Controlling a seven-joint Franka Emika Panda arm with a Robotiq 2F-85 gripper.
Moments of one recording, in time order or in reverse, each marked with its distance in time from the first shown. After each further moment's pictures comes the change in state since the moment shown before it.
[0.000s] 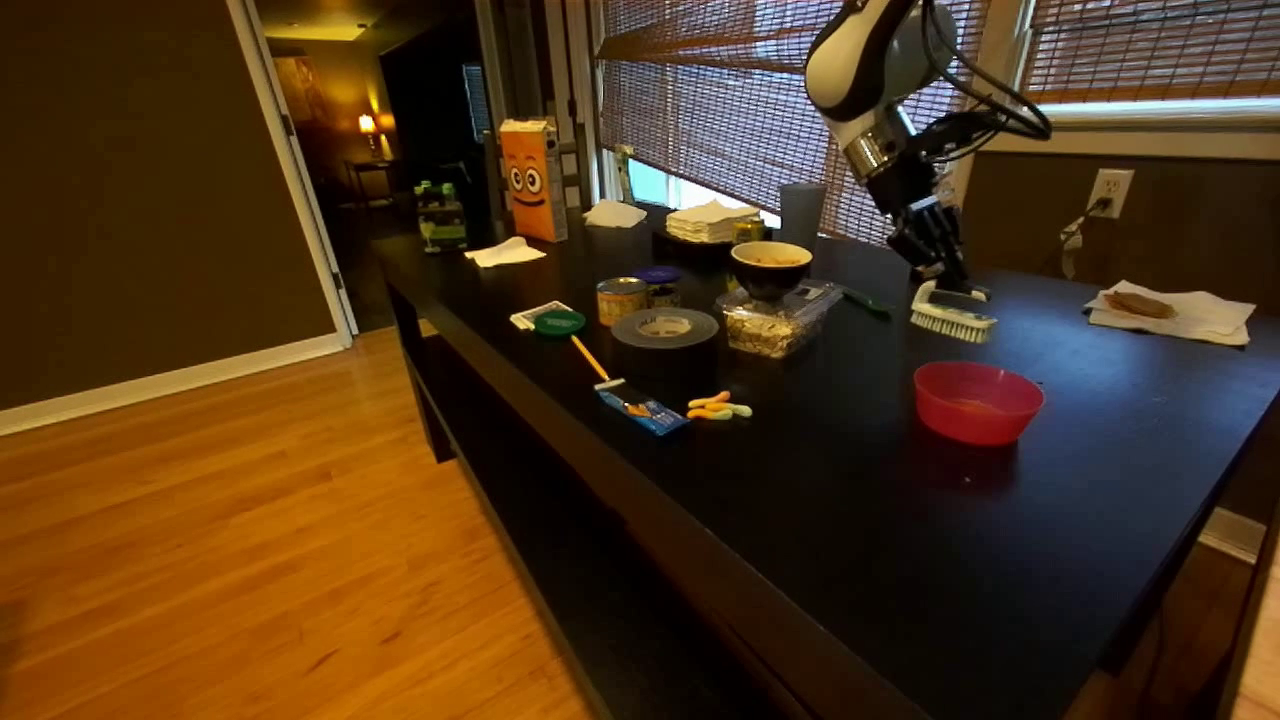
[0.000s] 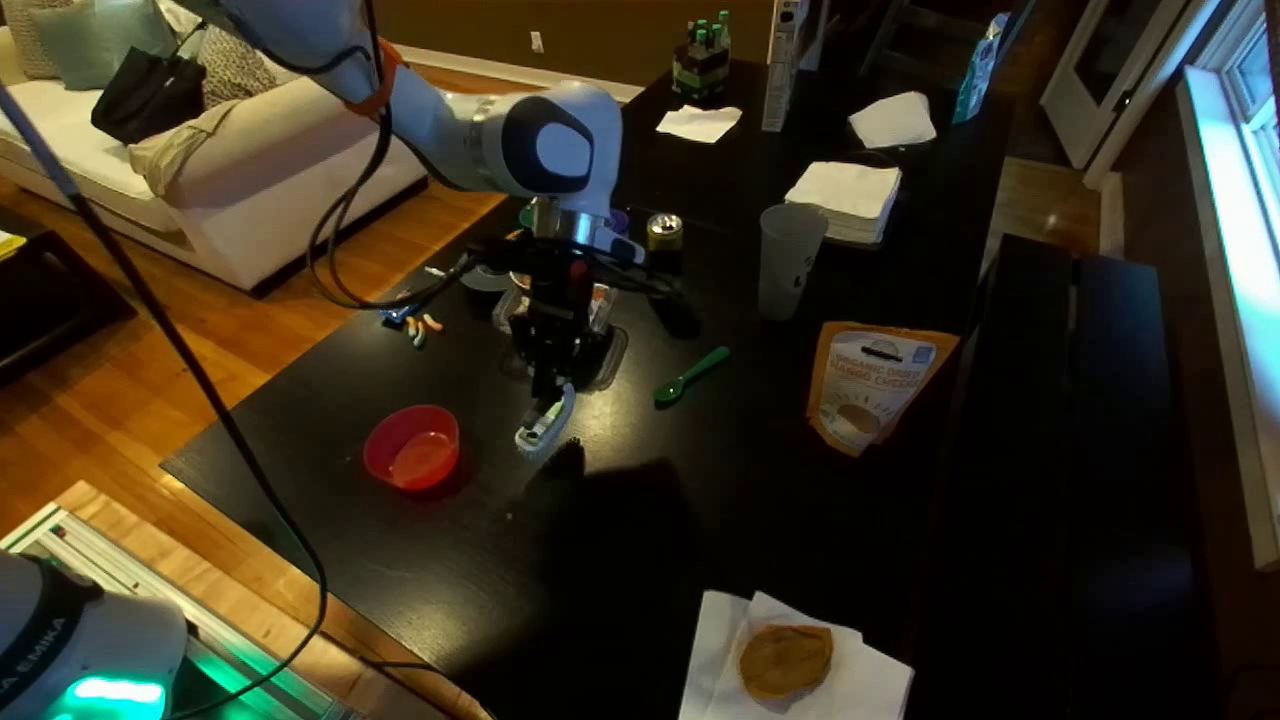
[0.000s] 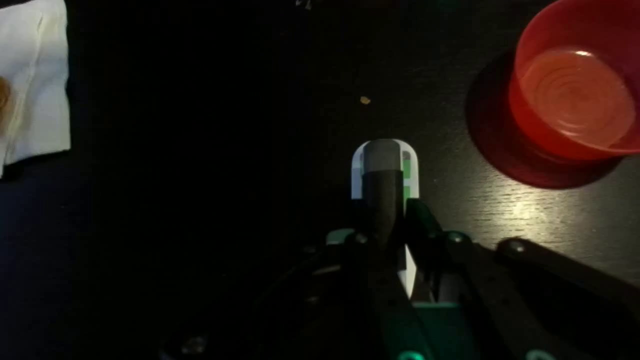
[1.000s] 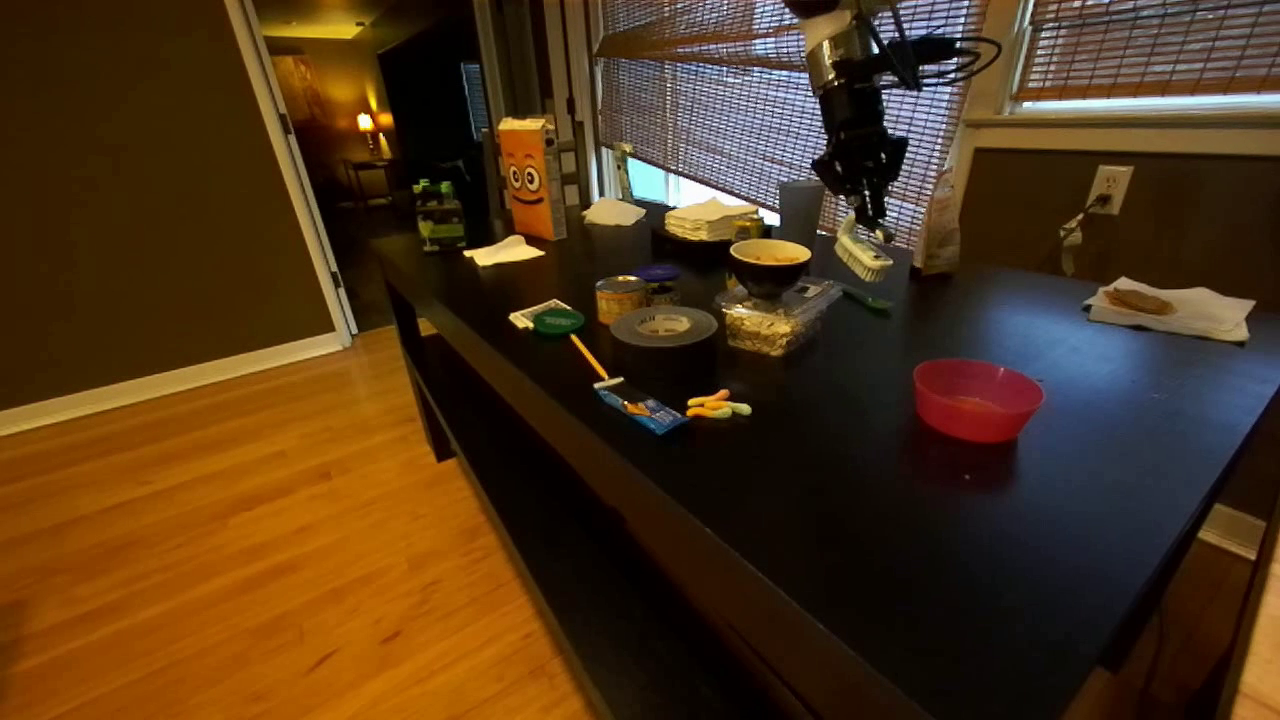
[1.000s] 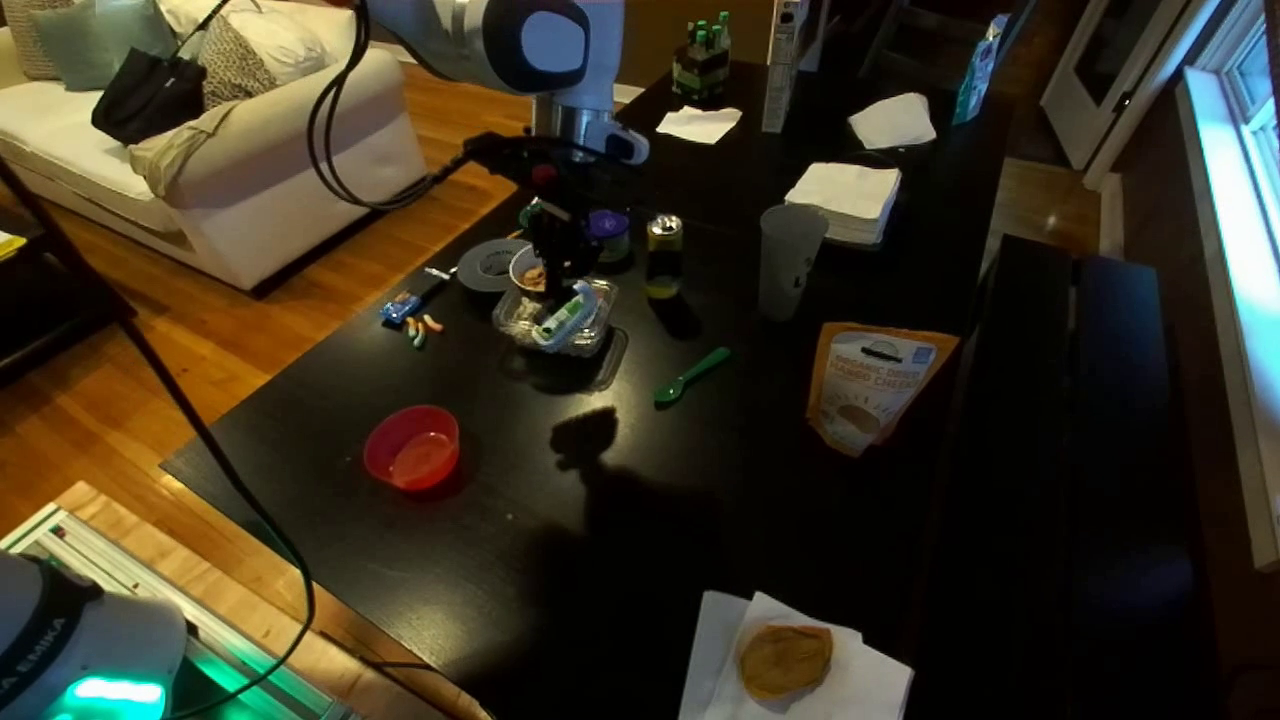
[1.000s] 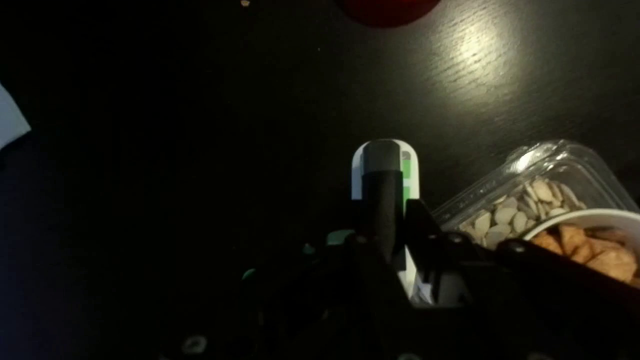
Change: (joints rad) arm 0.021 -0.070 0.011 0.134 0.179 0.033 0.282
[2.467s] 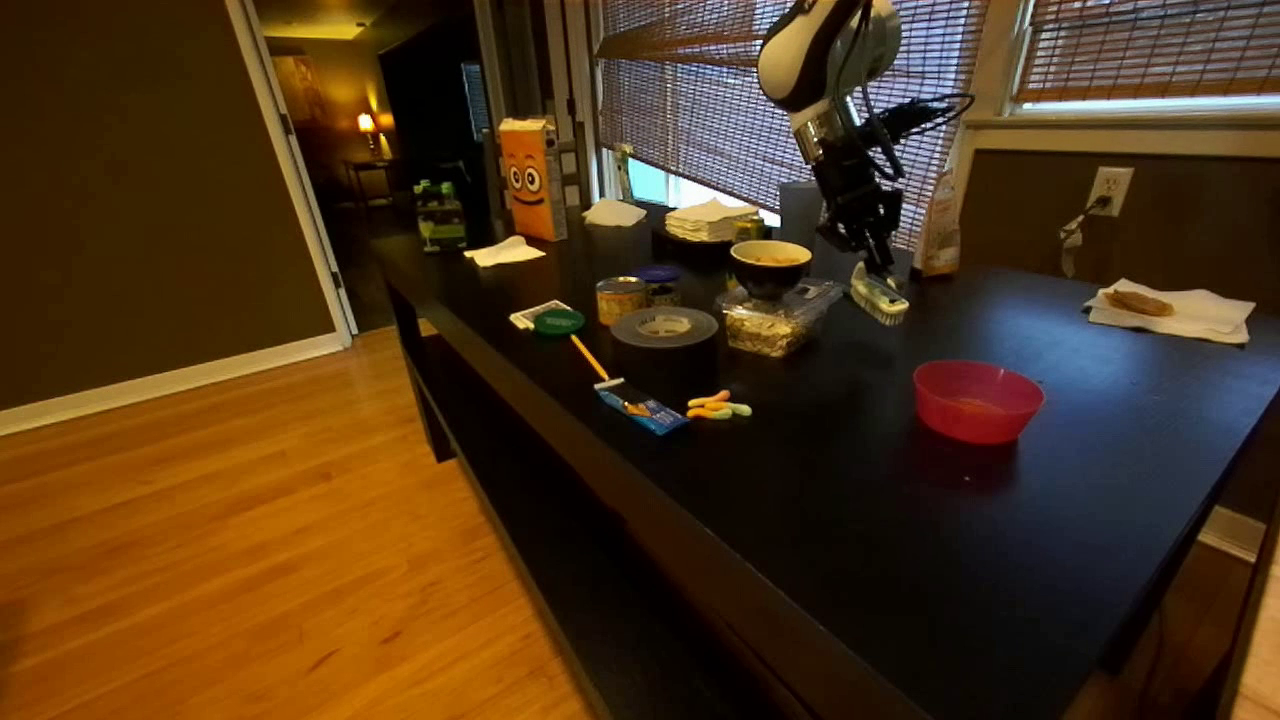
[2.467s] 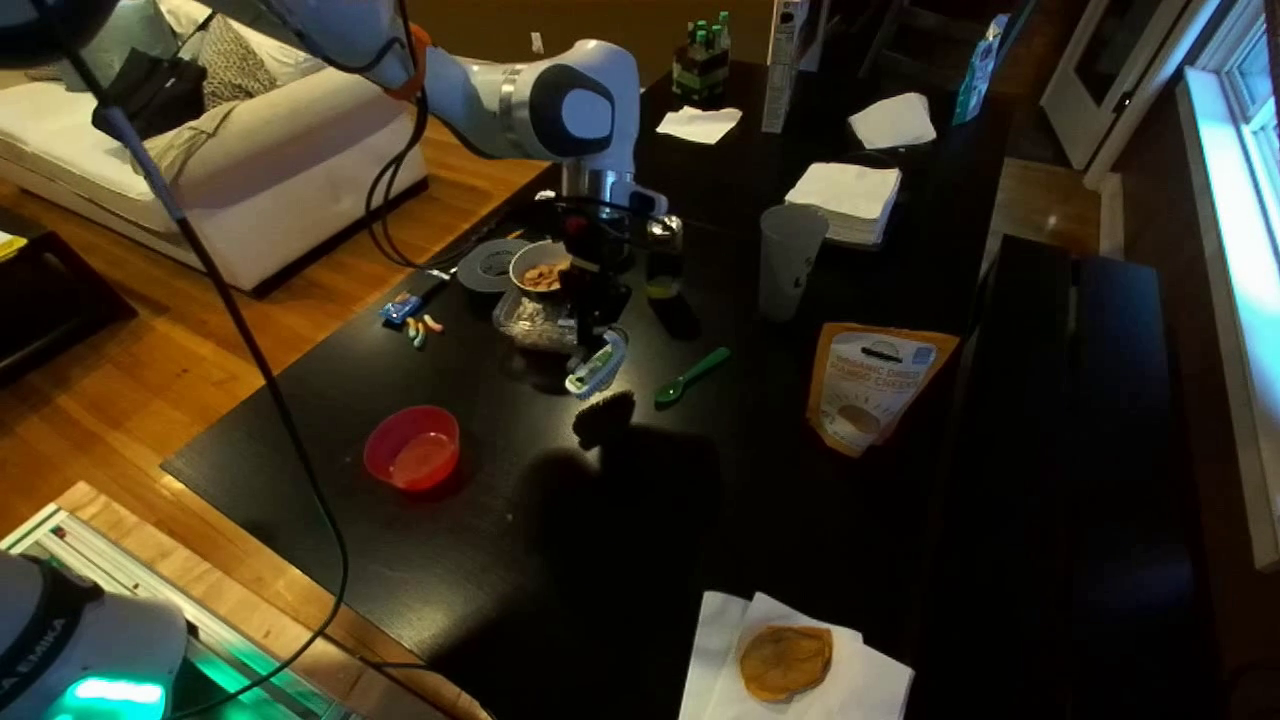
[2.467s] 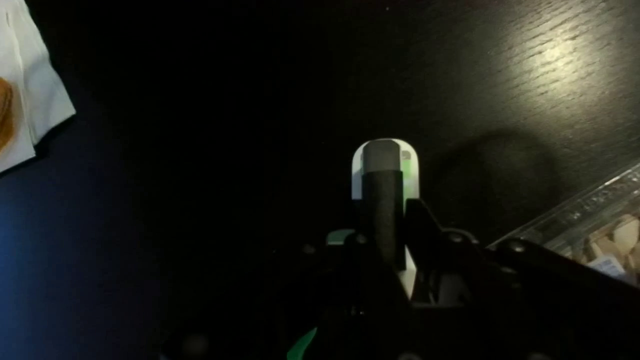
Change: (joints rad) arm 0.027 0.219 -0.039 0.146 -0.112 -0.016 0.052
